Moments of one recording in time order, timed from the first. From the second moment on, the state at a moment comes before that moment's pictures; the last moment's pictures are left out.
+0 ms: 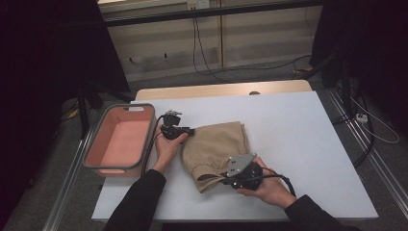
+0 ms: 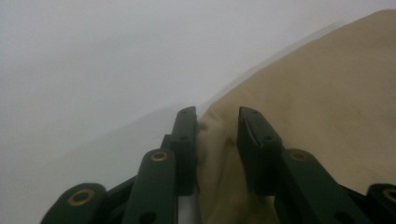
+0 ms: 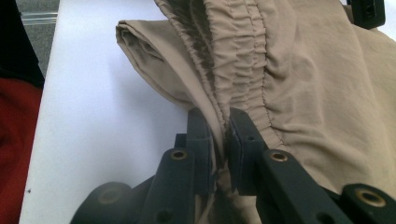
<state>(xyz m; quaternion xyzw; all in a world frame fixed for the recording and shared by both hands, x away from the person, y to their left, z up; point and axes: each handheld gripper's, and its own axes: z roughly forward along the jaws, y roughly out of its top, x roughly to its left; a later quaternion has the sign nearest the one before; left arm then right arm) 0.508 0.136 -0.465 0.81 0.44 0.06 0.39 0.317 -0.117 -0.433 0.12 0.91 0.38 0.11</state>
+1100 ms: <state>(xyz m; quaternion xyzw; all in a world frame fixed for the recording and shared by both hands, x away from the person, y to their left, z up) 0.496 0.141 -0.435 0.78 0.42 0.08 0.46 0.312 -0.123 -0.427 0.14 0.89 0.42 0.12</state>
